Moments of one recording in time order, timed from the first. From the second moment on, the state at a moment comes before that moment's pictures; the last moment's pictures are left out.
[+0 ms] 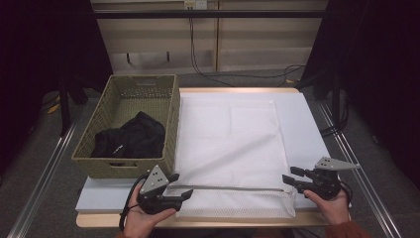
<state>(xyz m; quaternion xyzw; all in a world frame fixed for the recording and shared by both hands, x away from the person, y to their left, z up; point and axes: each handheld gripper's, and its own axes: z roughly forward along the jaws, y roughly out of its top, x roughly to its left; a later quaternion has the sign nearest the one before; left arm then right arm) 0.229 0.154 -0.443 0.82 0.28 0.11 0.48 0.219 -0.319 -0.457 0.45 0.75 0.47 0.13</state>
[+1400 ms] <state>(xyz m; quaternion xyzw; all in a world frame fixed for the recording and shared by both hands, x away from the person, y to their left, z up) 0.226 0.129 -0.449 0.84 0.25 0.10 0.47 0.223 -0.313 -0.478 0.46 0.80 0.35 0.15</state>
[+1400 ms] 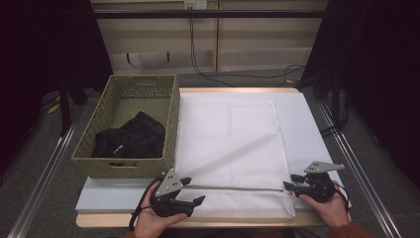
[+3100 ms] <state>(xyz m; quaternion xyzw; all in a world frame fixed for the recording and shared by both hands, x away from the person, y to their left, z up) 0.252 0.091 -0.428 0.85 0.22 0.09 0.47 0.239 -0.315 -0.453 0.48 0.76 0.43 0.10</state>
